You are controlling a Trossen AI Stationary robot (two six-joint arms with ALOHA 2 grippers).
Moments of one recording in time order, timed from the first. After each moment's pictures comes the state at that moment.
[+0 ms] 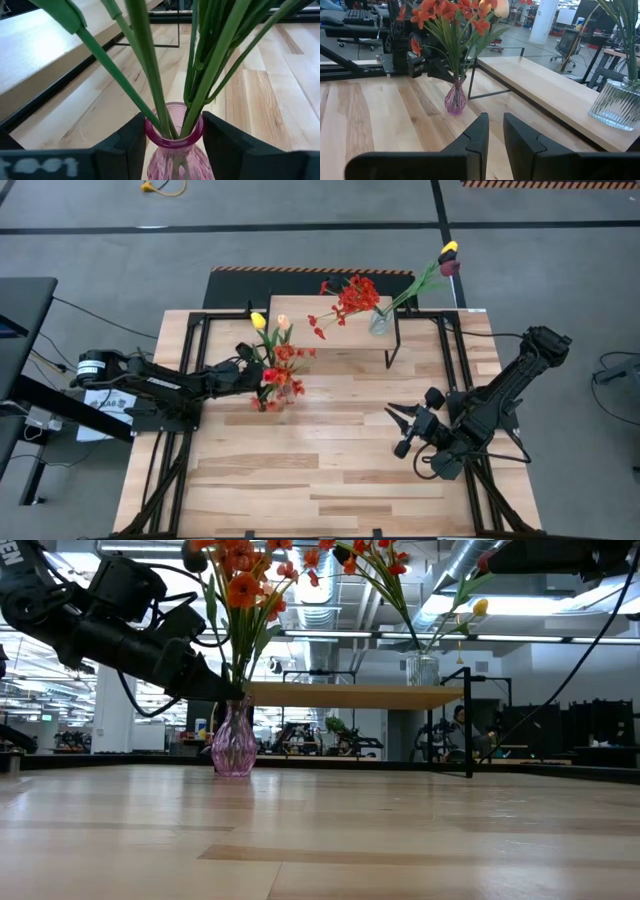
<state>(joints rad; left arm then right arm) 0.19 1.26 0.19 0.81 -0.12 0.06 0.82 1.21 0.69 -0.25 1.33 0.57</state>
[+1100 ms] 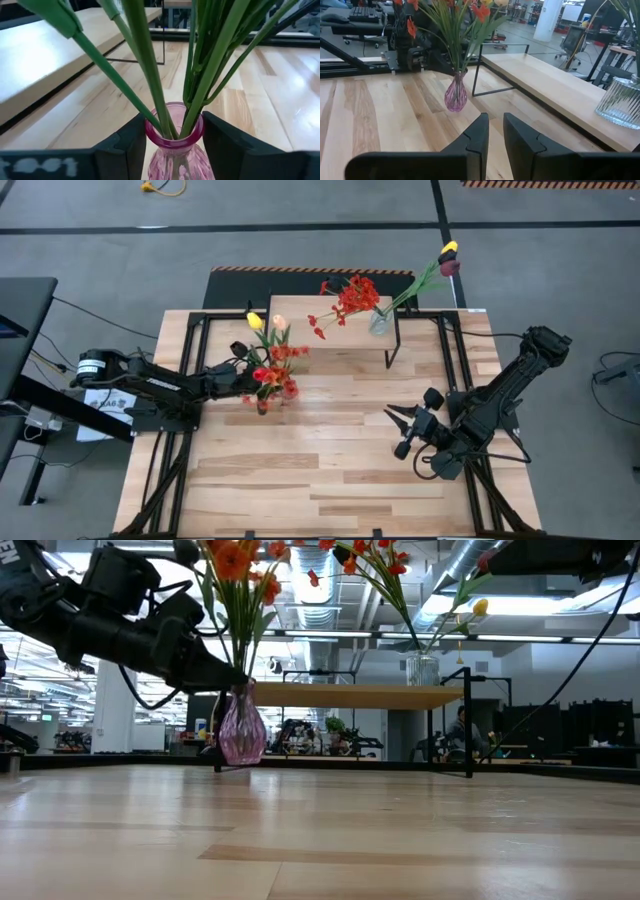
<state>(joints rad) 0.15 1.26 0.18 0.89 -0.10 0.01 0.82 1.21 0.69 -0.25 1.31 0.58</state>
